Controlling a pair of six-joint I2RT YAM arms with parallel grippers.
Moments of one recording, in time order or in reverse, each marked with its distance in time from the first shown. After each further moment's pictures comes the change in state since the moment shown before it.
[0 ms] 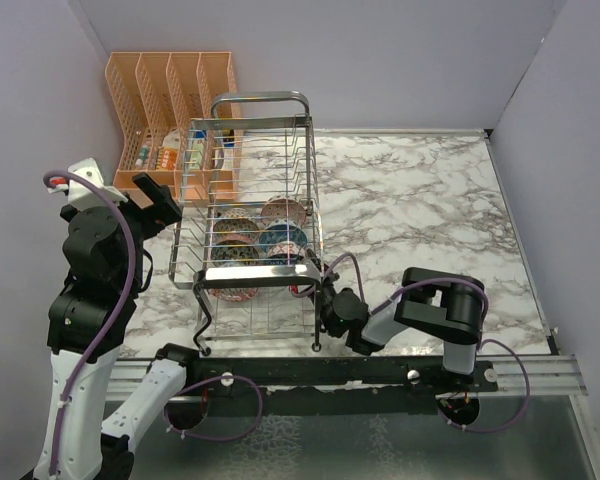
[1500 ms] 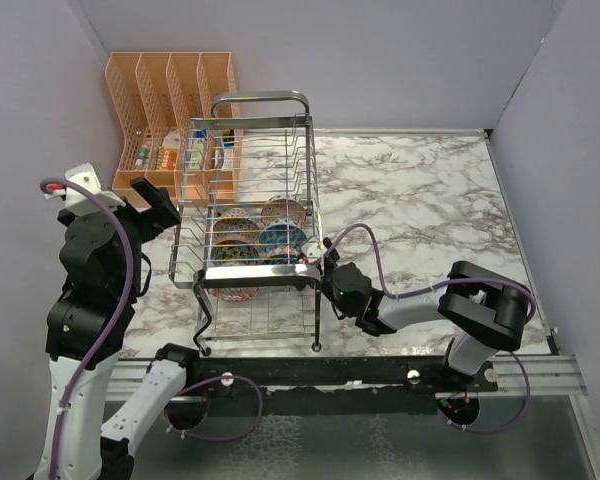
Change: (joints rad) left arm 0.000 -0.028 -0.015 0.007 0.000 0.007; right arm -0.137 -0.235 0.012 -0.470 -0.357 0.394
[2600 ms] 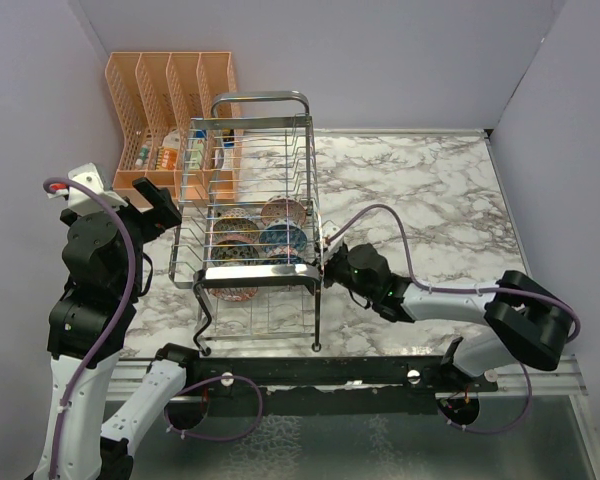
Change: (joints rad) left arm -0.006 -0.002 -0.013 0.007 0.000 0.000; right arm -0.134 -0.203 -0.003 -0.408 -0.353 0.221
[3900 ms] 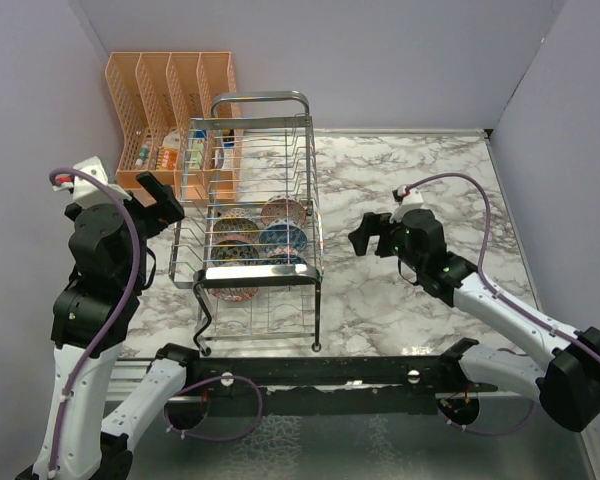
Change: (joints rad) left arm -0.007 0.040 0.010 -0.002 -0.011 -0.023; right arm -0.374 -0.387 0.091 -0.625 0.035 0.369
